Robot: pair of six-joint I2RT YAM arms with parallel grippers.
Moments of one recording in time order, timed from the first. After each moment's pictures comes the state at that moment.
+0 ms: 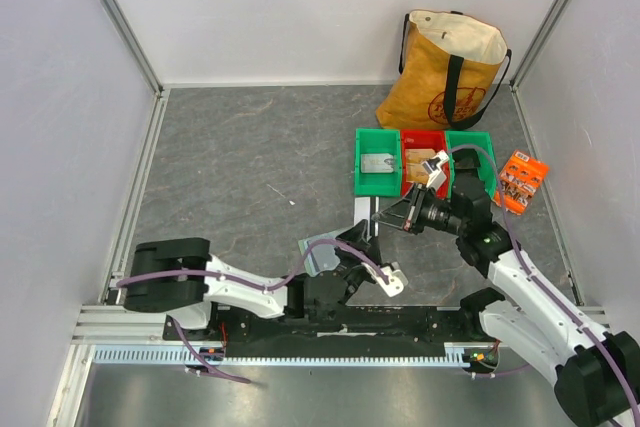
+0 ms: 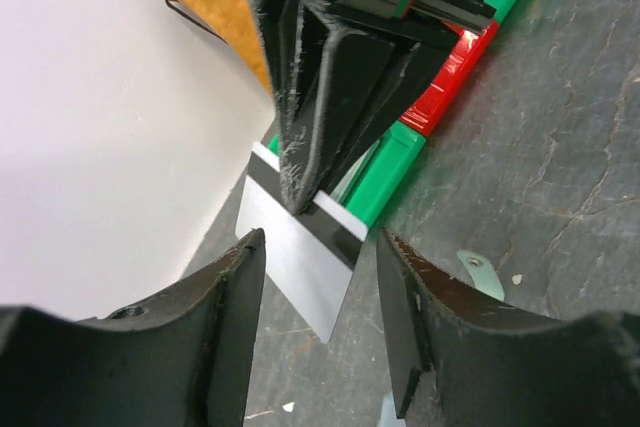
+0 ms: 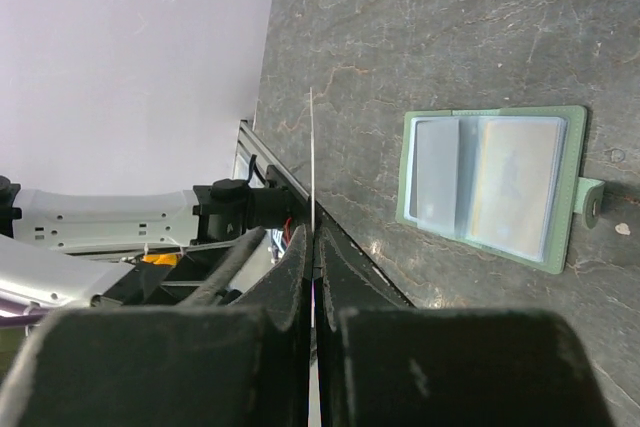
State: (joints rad) left arm -1.54 1.53 0.62 0.92 -0.85 0.77; right arm 0.39 0.84 0.48 0.00 -0.65 0.93
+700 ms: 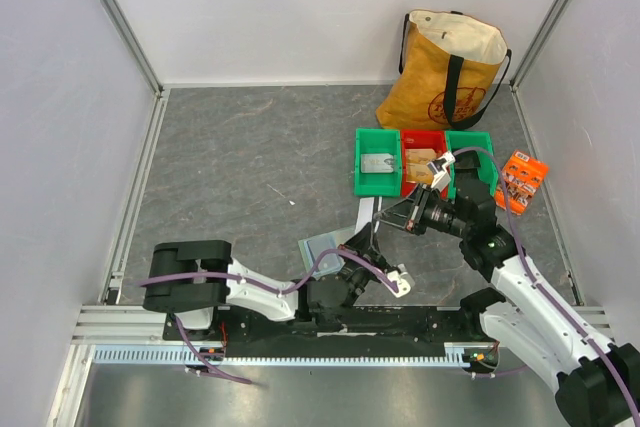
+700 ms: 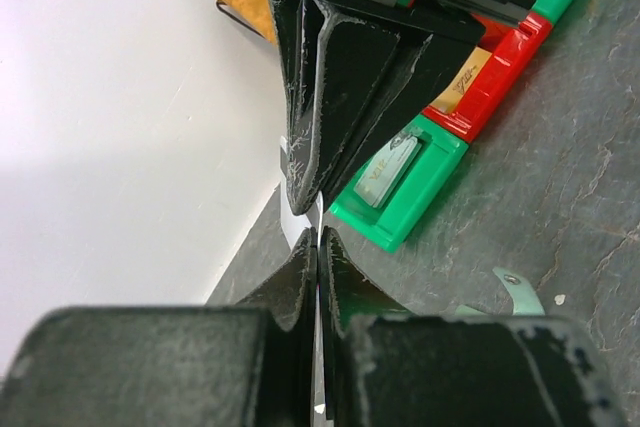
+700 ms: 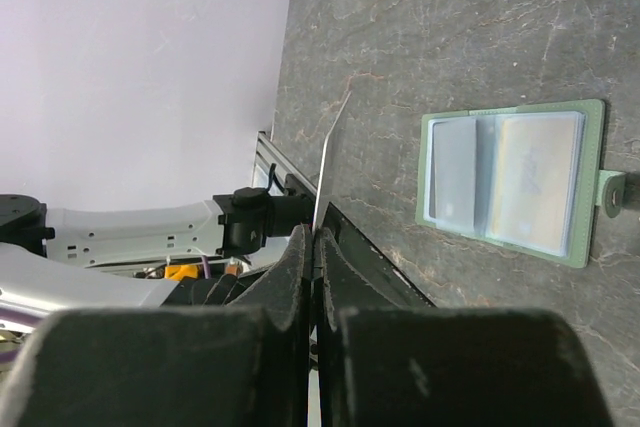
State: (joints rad) left arm -1.56 1.67 0.66 1.15 -0.94 0.98; right arm 0.39 0.78 0.48 -0.03 -0.63 0.99
